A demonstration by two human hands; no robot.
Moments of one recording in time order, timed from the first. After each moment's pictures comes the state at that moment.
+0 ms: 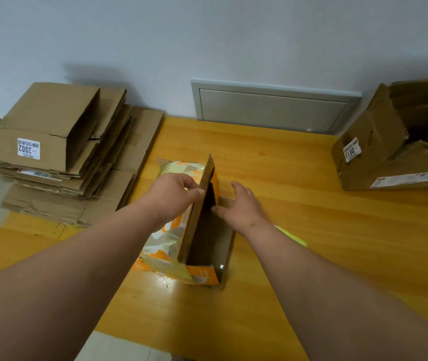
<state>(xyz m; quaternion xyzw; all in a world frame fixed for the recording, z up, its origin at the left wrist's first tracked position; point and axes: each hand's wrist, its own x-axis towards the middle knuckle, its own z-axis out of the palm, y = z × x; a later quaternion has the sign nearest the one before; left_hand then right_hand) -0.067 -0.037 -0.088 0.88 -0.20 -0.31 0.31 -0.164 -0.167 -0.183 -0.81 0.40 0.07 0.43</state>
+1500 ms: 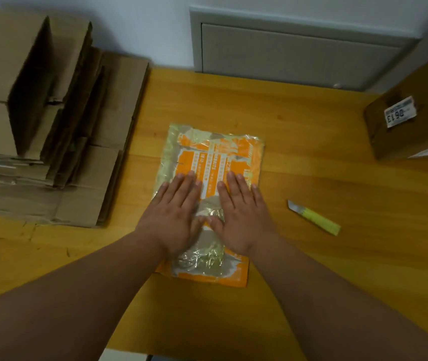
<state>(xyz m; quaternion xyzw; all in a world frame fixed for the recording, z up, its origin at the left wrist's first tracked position) -0.036 0.023 -0.236 0.83 -0.52 -0.20 -0.03 -0.163 -0.116 -0.252 -0.95 0.21 0.20 0.13</state>
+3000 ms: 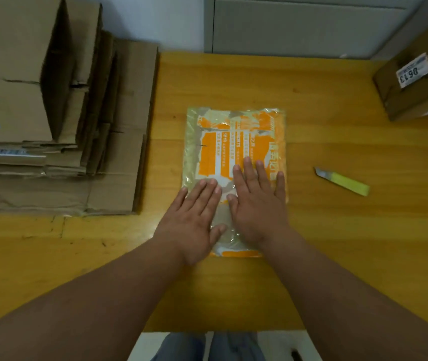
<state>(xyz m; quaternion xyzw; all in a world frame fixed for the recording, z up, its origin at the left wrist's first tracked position) -0.038 0.088 -0.254 0.78 -0.59 -0.20 -0.05 -0.151 -0.047 -0.262 -0.93 0.35 0.09 0.08</state>
